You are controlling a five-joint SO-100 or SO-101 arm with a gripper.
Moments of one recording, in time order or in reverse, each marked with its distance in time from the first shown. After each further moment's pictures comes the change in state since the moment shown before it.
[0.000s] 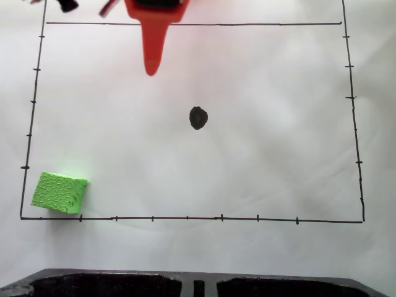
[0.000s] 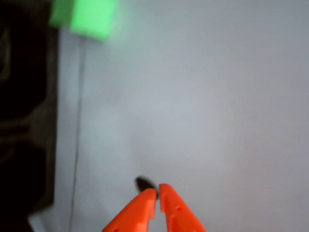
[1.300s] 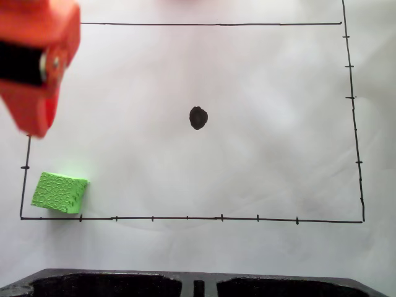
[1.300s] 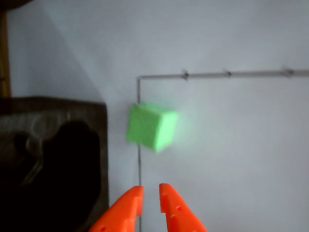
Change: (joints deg) arm 15.9 -76.0 -59.1 -9.8 -0.2
